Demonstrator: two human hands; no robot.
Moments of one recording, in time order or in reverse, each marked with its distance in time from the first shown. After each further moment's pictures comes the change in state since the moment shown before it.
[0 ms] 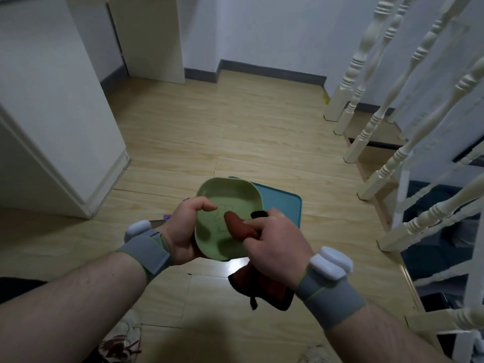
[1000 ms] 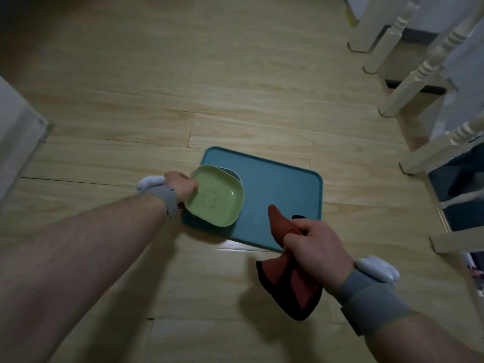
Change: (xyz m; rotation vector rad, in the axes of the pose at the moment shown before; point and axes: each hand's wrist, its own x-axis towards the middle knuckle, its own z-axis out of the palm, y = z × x) left_hand 0.397 -0.001 -0.099 0.883 0.566 0.004; right_hand 0.180 0.217 0.111 0.350 -0.052 0.497
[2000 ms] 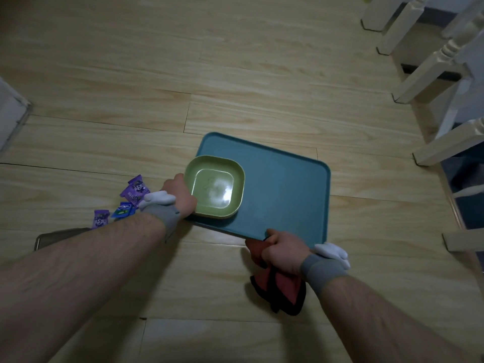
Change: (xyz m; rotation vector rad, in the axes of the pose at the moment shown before) left_hand 0.037 -0.054 0.044 0.490 0.085 0.101; right_hand 0.063 0.049 0.067 -0.219 -0.409 0.152
